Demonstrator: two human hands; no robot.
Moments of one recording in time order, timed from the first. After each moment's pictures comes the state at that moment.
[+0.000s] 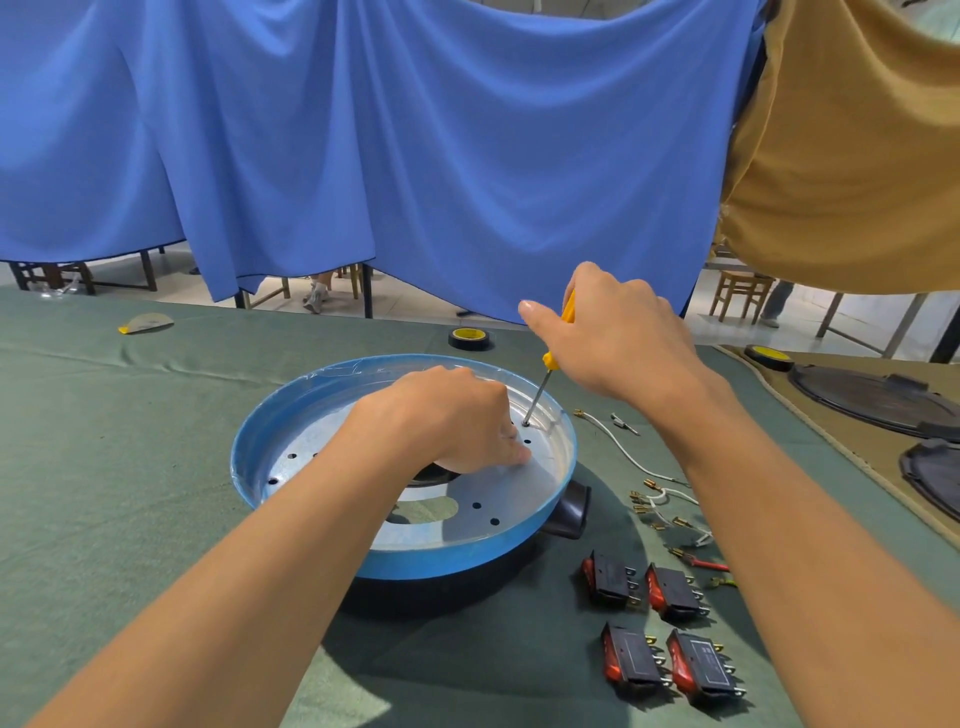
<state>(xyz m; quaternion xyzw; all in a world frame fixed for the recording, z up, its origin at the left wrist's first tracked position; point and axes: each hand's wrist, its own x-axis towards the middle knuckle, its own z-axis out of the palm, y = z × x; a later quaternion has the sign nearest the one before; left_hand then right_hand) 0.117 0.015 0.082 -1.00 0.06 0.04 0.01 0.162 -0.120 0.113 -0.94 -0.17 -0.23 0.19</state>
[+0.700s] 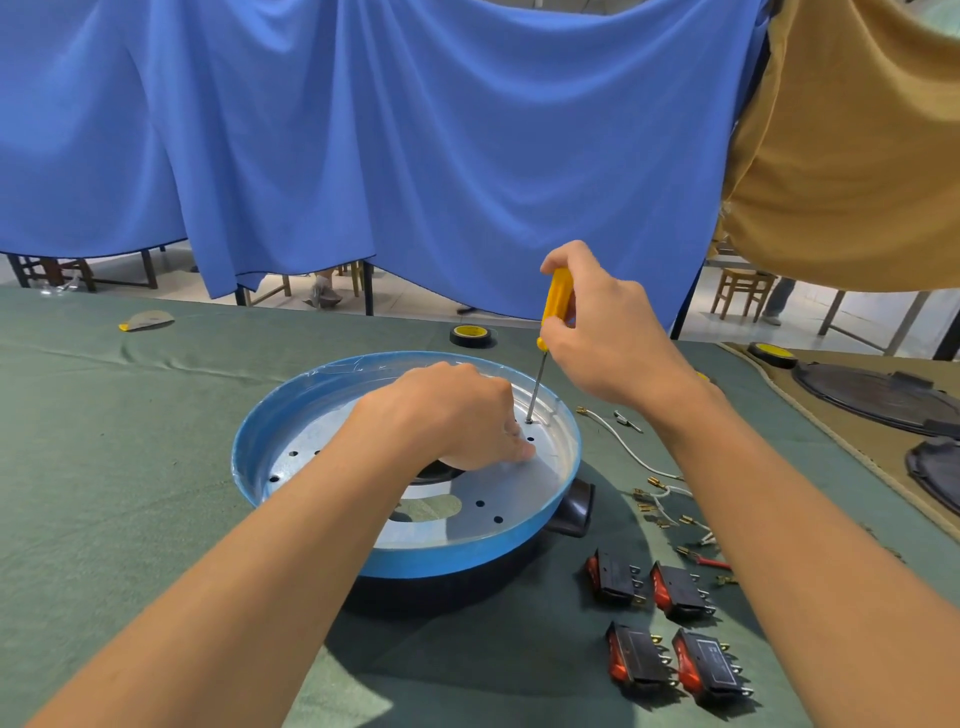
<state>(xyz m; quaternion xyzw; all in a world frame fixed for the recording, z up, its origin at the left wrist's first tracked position) 0.117 0.015 0.083 -1.00 0.05 0.04 0.01 0.170 -0.118 0.102 -0.88 -0.30 -0.23 0.30</state>
